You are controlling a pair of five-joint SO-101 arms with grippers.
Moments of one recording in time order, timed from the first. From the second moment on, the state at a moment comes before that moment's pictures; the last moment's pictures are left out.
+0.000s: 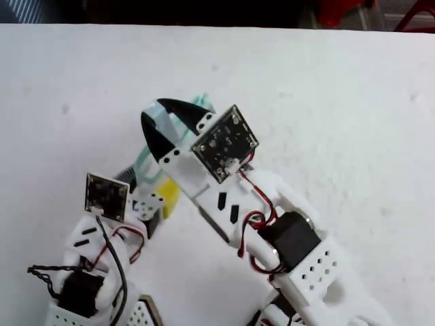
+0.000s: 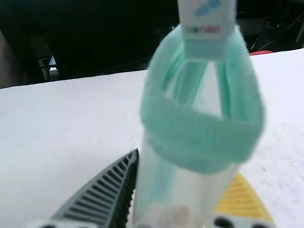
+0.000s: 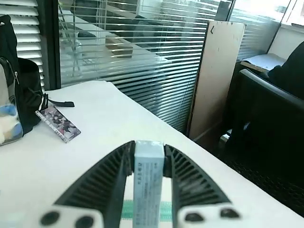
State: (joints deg) left arm 12.7 -104.7 81.0 50.4 3.8; right arm -44.7 -49.8 29.8 33.1 11.0
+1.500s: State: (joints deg) left arm 12.7 -104.7 81.0 50.4 3.8; right arm -44.7 -21.4 -20.7 83.6 -20.3
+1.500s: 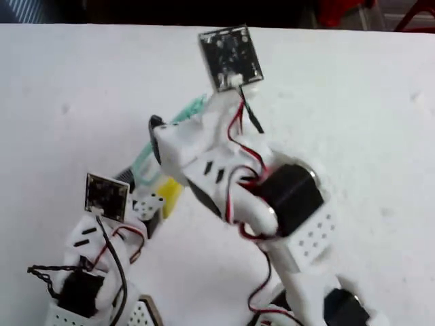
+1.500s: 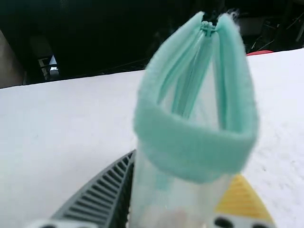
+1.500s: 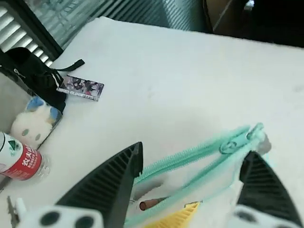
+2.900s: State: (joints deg) left arm 13.3 -104.8 65.9 65.5 -1.1; right arm -28.3 -3.4 -29.7 93.9 8.4
